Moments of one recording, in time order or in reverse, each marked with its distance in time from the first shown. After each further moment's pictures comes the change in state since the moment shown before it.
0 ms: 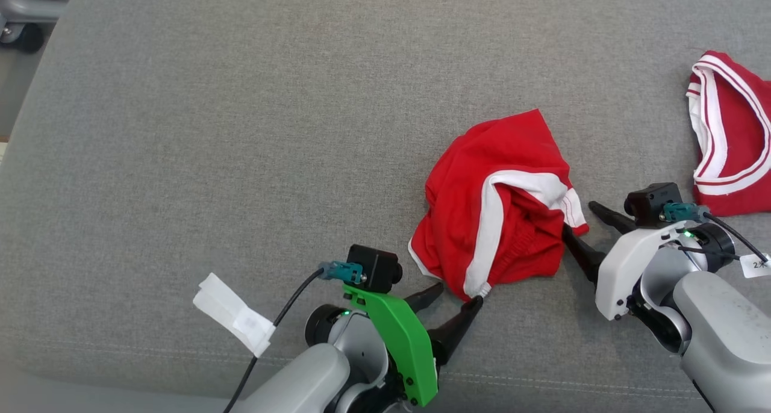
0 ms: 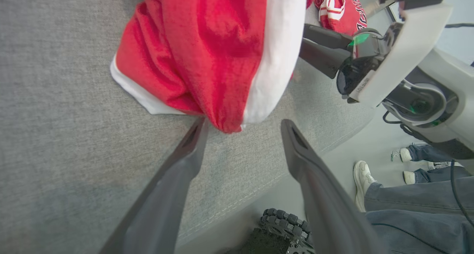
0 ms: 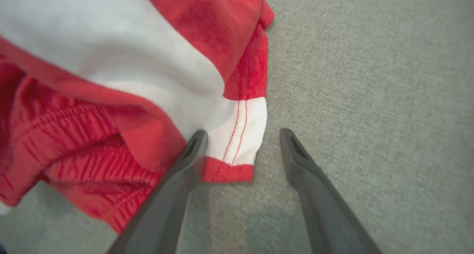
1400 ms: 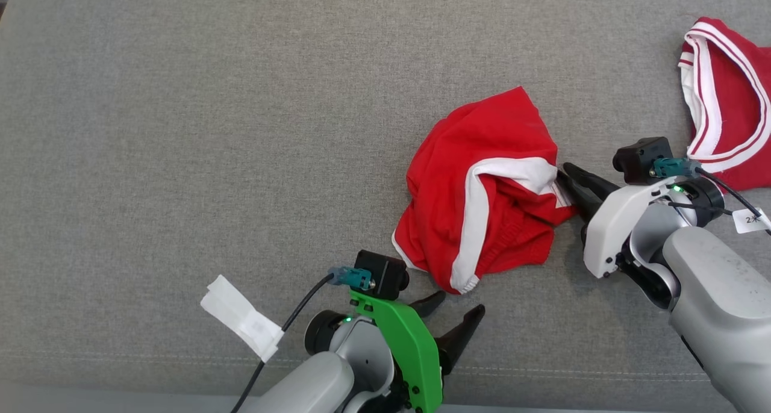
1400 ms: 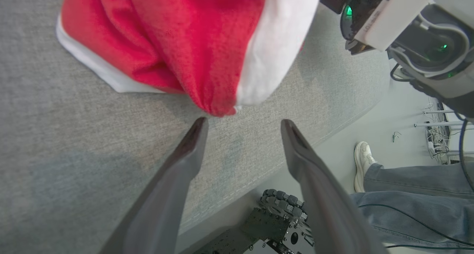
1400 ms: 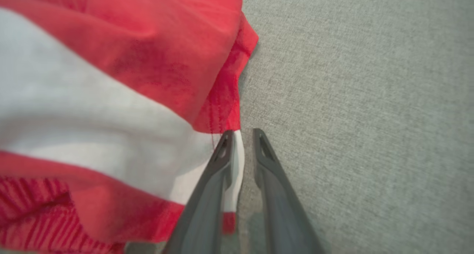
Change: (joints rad) left arm 0.031 0.003 0.000 -0.078 0.058 0.066 0.068; right arm -0.148 0.027 0.050 0.068 0.010 0.018 -0.005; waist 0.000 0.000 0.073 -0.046
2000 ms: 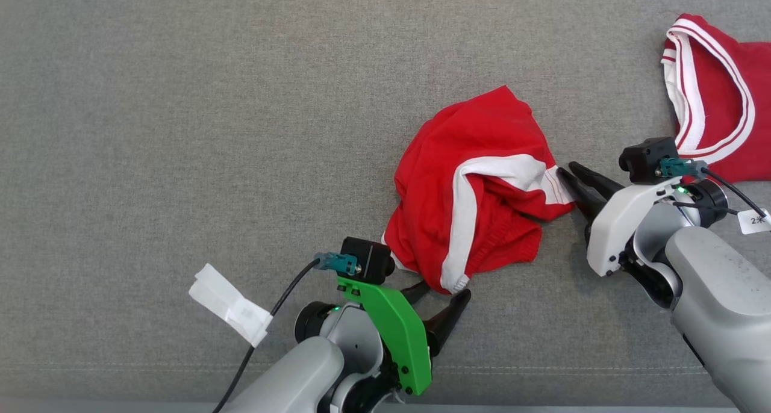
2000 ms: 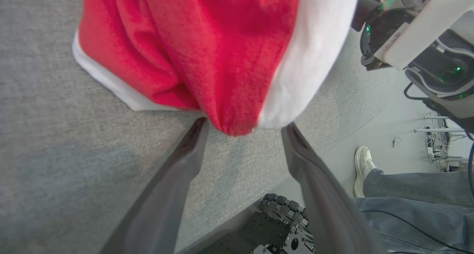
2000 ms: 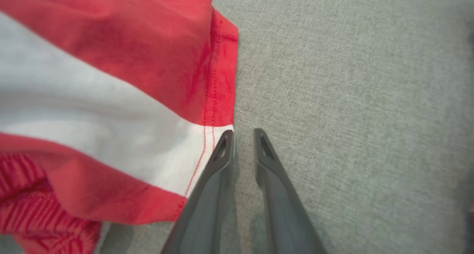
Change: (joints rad) left arm -0.030 0.000 0.023 0.054 -0.044 0.000 -0.005; right arm -0.014 -0.002 0.010 0.046 0.025 0.000 -0.032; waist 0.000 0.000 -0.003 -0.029
